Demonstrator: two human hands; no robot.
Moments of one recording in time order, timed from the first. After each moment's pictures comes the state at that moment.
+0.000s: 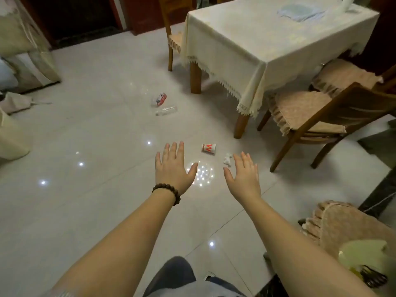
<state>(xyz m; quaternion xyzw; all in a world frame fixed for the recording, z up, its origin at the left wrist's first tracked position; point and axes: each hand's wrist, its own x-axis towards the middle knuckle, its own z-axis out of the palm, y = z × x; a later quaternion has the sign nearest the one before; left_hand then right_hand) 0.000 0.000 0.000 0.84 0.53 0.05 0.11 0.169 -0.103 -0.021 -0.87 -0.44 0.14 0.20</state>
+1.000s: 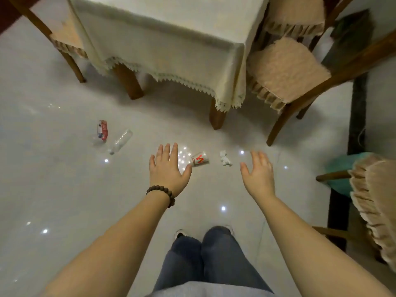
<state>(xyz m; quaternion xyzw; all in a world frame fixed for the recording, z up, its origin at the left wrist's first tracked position) 0.162 0.453 -0.076 0.94 0.28 -0.09 0.14 0.269 0.234 -0.096 -0.96 -0.09 0.14 0.23</state>
